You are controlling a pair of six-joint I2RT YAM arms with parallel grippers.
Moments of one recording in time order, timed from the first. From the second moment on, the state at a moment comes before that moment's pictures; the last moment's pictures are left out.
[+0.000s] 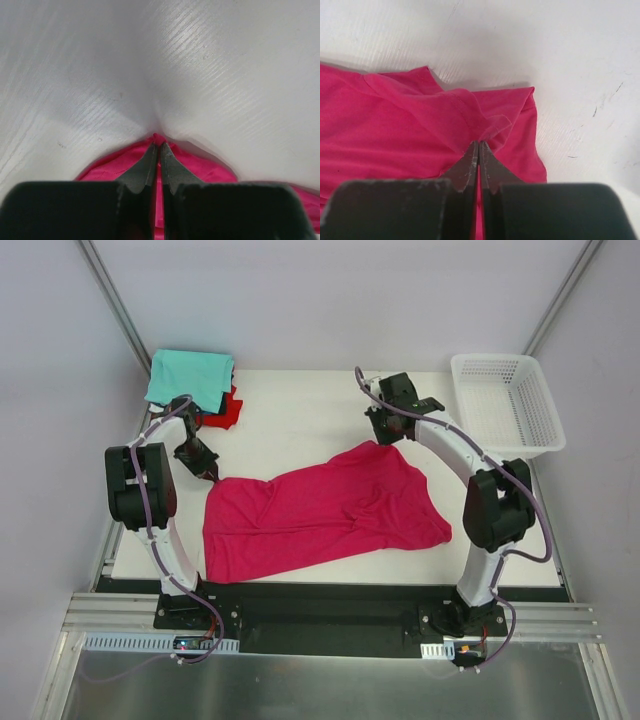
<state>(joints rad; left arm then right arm) 0.12 1.93 1.33 -0.82 0.09 -0.67 0.43 1.87 1.57 -0.64 0.01 -0.09</state>
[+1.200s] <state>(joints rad) 0.10 1.74 1.36 -0.99 -0.01 -0.64 0.35 1.73 1.47 -0.63 0.06 0.01</state>
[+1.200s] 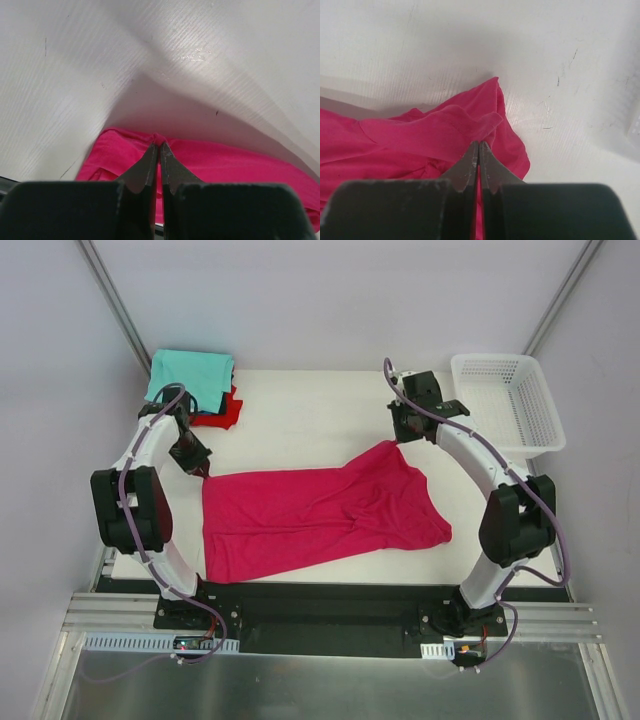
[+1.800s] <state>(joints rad) 0.10 1.71 1.46 -1.04 -0.01 -0.64 0.24 1.77 1.63 -0.63 -0.08 0.03</state>
